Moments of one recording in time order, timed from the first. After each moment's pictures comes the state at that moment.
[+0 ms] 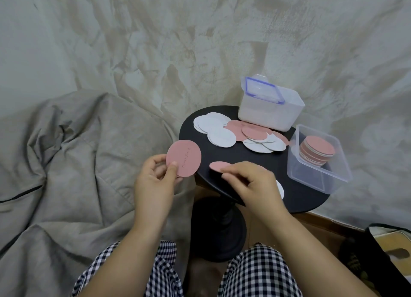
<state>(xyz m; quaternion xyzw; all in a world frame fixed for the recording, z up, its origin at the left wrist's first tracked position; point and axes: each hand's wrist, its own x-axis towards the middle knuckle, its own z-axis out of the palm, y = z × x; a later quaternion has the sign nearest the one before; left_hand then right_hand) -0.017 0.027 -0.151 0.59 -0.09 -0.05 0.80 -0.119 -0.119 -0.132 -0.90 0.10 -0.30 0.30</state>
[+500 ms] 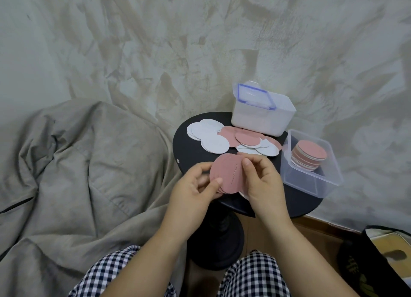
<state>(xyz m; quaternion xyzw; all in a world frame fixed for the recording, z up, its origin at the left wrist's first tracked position) -0.049 -0.007 -0.140 0.56 -0.30 -0.20 0.75 -0.119 -0.121 -0.117 -0.70 0.22 -0.36 0.58</state>
